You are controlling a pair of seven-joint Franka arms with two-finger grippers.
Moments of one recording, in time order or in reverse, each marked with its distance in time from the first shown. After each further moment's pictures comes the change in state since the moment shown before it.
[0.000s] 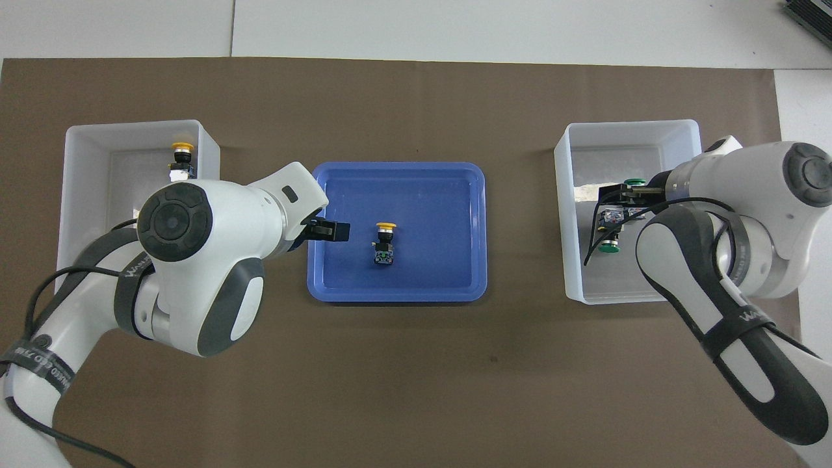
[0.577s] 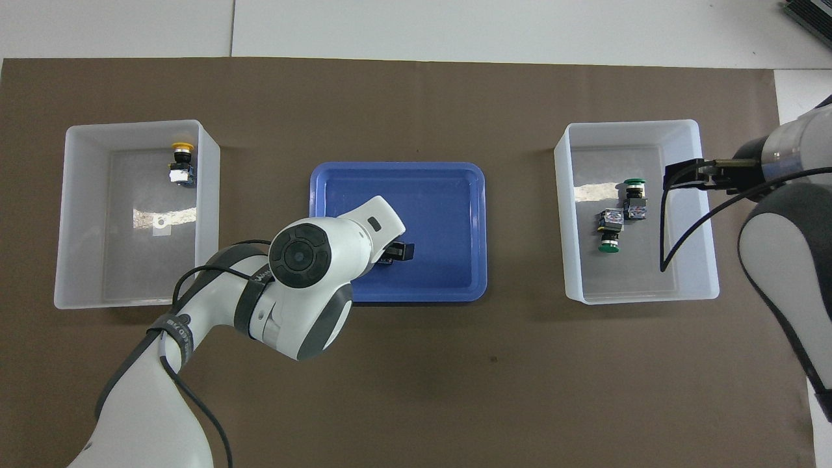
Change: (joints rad) left arm -0.159 0.202 -0.001 -0.005 0.000 0.242 -0.141; right arm -0.013 -0.152 -0.006 0.242 -0.131 -0.431 0.060
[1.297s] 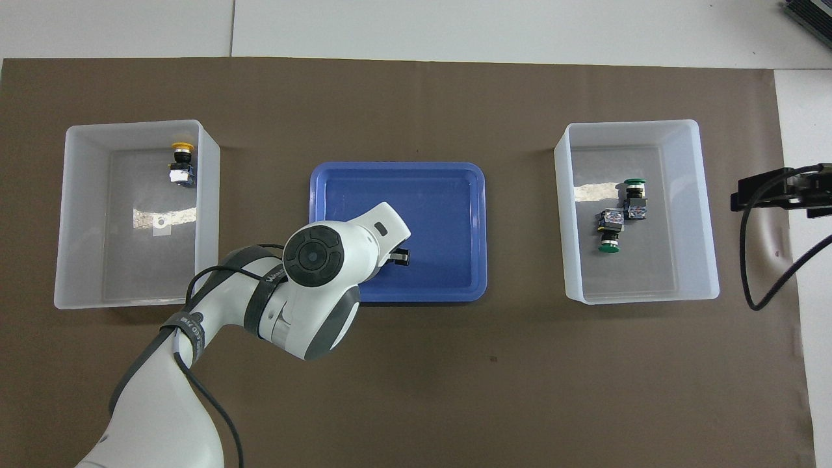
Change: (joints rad) left arm -0.009 0.000 0.018 0.006 0.000 -0.050 -0.024; right arm -0.025 -0.047 -0.001 0.176 -0.018 -0.303 0.001
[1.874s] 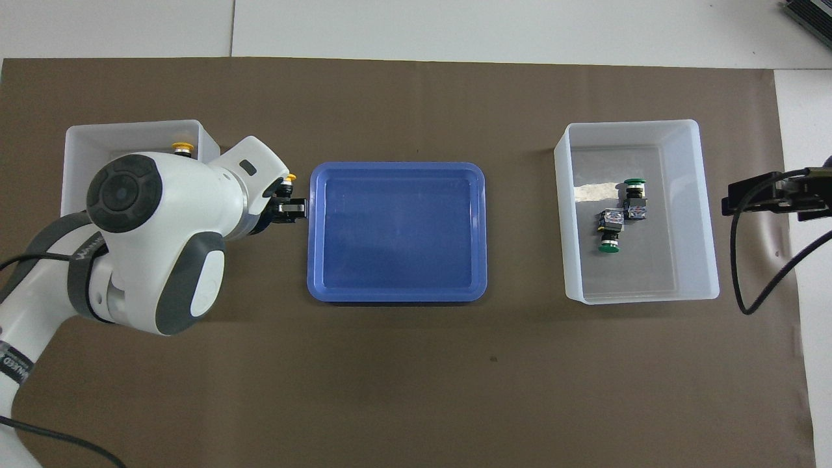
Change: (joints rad) left arm 0.267 -0.208 0.015 0.068 0.000 -0.291 0.103; right arm 0.004 0.000 0.012 -0.003 0.000 -0.011 0.000
